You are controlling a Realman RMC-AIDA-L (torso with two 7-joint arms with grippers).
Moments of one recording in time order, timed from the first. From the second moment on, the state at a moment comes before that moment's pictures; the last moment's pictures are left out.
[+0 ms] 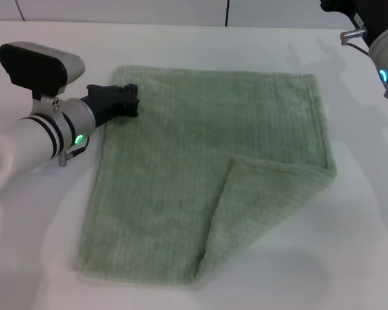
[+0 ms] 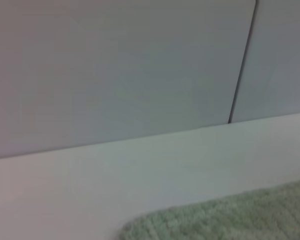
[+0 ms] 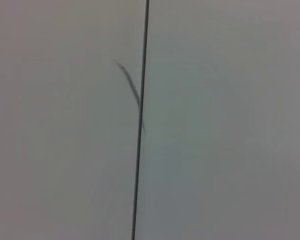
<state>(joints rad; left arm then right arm) -0.67 -2.08 1.65 0.26 0.50 0.49 -0.84 0.45 2.07 -1.87 -0.76 0.42 -0.62 -0.04</state>
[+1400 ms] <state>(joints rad) -0.67 -2.08 1.65 0.27 0.50 0.49 -0.84 0.44 2.07 -1.82 -0.96 0.37 -0.27 -0.05</state>
